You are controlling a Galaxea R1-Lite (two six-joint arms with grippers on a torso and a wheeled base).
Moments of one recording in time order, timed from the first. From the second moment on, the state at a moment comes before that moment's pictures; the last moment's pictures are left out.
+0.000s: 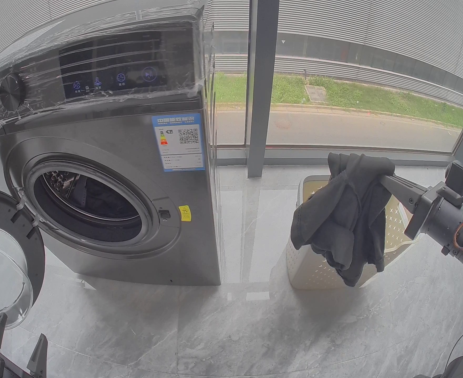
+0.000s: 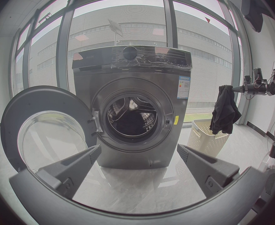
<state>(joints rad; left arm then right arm) -0.01 0.02 -0.02 0.00 -0.01 0.00 0.49 1.31 -0.45 -0.93 0.02 0.13</state>
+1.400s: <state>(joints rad) -0.01 0.02 -0.02 0.00 -0.01 -0.01 0.50 1.36 -0.49 -0.93 -0.28 0.10</state>
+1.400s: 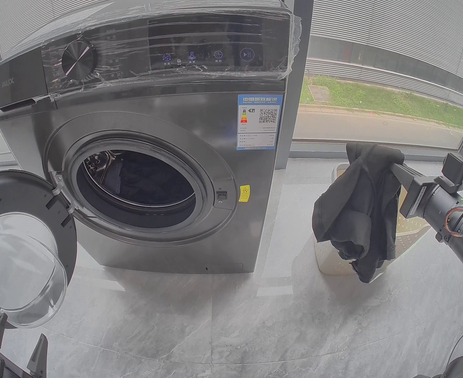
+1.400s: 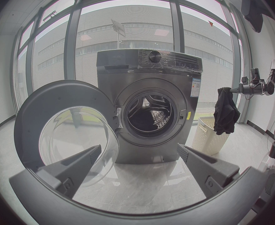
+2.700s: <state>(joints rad) -0.01 0.02 -0.02 0.00 -0.01 -0.01 0.51 1.37 -0.49 -0.93 -0.28 0.11</state>
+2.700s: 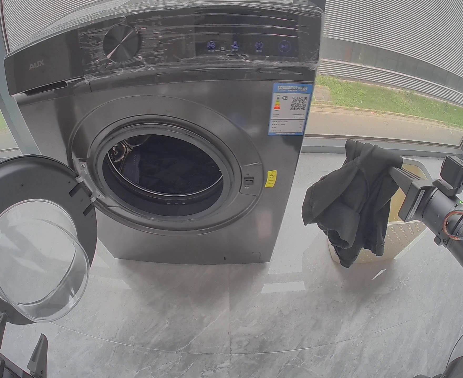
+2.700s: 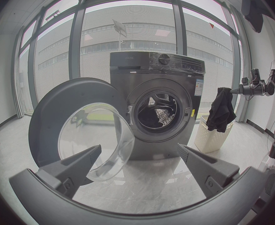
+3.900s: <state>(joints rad) -0.01 0.02 -0.02 0.00 -0.01 -0.01 0.53 1.37 -0.47 -0.92 -0.27 0.11</state>
